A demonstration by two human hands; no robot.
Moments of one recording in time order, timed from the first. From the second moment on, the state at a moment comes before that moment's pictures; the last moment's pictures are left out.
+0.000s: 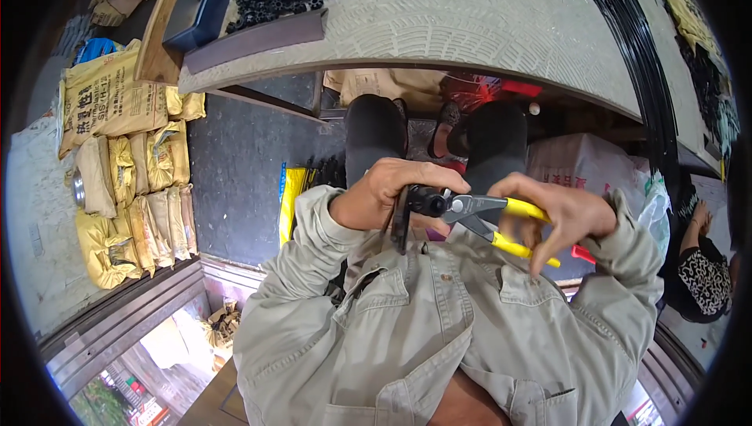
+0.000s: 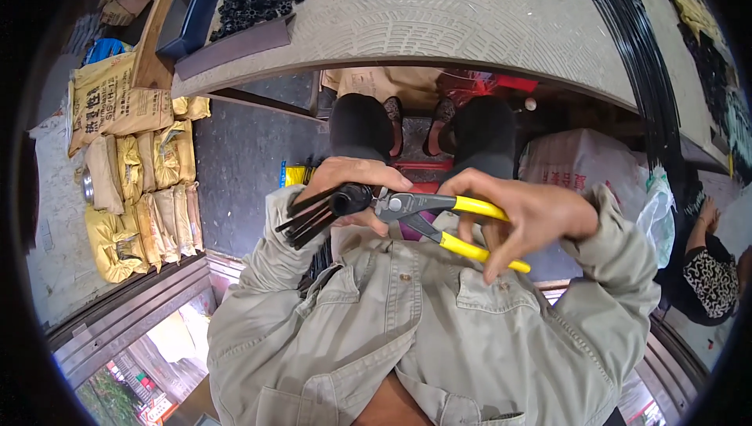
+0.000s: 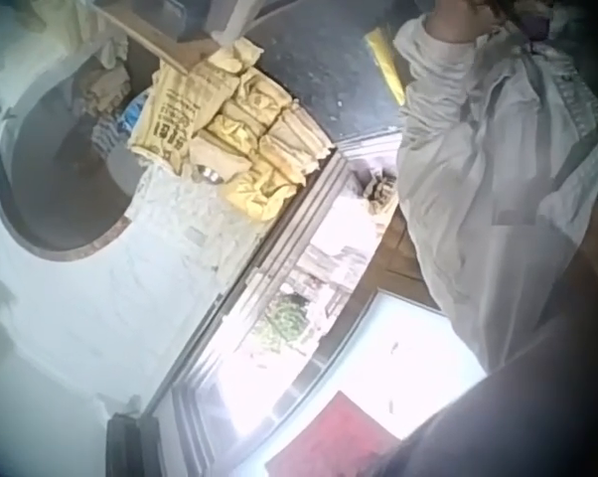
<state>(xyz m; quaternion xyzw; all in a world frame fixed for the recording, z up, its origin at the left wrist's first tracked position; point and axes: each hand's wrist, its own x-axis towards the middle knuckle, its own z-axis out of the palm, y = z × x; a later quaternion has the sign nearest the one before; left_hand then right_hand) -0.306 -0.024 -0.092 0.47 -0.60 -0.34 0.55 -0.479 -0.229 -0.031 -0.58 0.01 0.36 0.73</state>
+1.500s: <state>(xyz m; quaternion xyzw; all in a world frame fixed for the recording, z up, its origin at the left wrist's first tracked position) -0.327 -0.021 -0.110 0.59 -0.36 -0.25 0.68 -0.459 -0.187 -0.126 -0.93 -0.02 -0.21 0.29</state>
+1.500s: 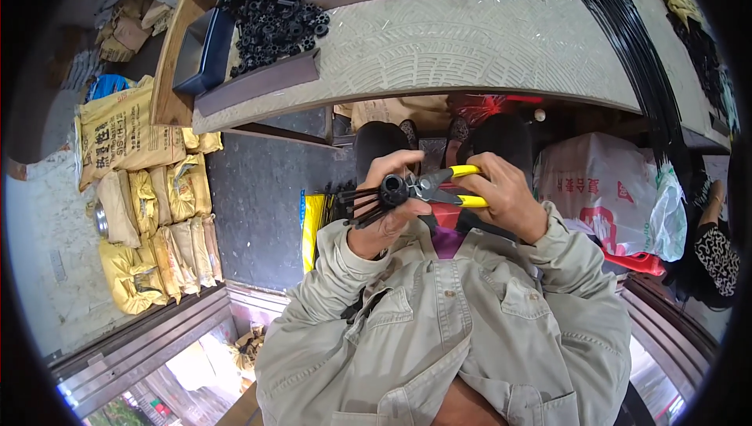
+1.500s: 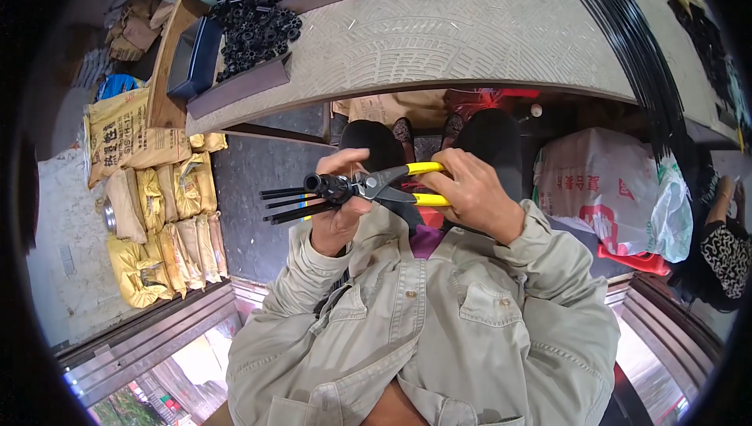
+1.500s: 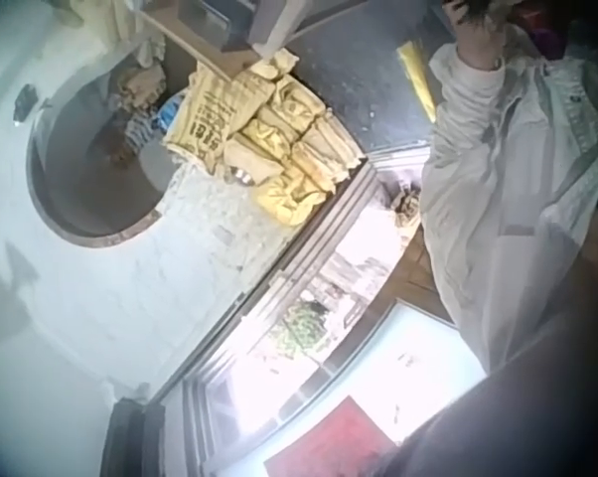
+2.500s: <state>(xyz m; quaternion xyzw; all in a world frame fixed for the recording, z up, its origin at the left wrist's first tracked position) -0.313 -0.013 -0.093 0.69 -0.40 -0.19 0.56 -0.445 -0.174 -0.104 -0.94 0.05 -0.34 -0.01</state>
